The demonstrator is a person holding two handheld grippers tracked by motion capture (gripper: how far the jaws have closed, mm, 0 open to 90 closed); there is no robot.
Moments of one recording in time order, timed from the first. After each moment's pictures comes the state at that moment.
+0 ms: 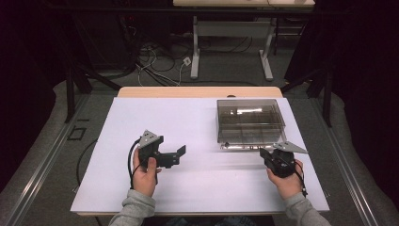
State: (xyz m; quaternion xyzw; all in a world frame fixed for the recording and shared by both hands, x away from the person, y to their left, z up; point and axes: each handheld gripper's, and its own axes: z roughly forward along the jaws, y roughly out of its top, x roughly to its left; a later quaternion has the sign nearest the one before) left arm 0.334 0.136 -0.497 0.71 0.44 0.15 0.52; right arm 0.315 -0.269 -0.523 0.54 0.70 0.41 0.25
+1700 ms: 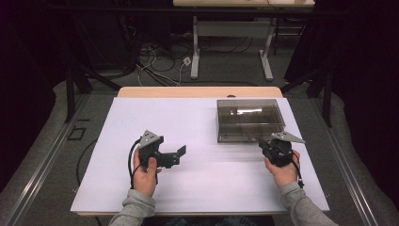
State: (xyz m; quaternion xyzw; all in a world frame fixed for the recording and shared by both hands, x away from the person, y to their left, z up) left arm 0.335 0.136 -0.498 0.71 0.44 0.15 0.52; right arm 0.344 -0.267 -0.518 0.55 0.67 0.42 0.26
